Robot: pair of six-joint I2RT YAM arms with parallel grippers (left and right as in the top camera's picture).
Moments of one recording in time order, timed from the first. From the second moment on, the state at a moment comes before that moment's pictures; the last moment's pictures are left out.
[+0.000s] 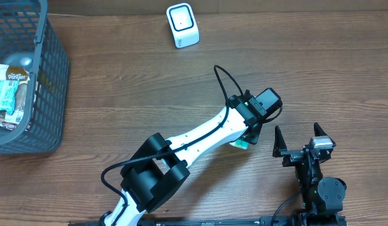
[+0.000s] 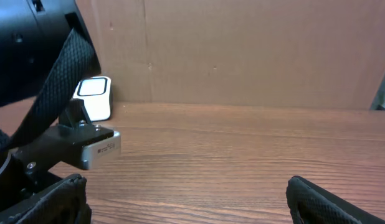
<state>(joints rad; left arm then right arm) -0.94 2.12 1.70 -0.93 -0.09 -0.58 0.03 0.01 0.02 -0.03 -0.05 0.00</state>
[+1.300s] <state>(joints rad) -0.94 2.12 1.68 -0.93 -0.09 -0.58 0.03 0.01 0.02 -0.03 -0.05 0.00</state>
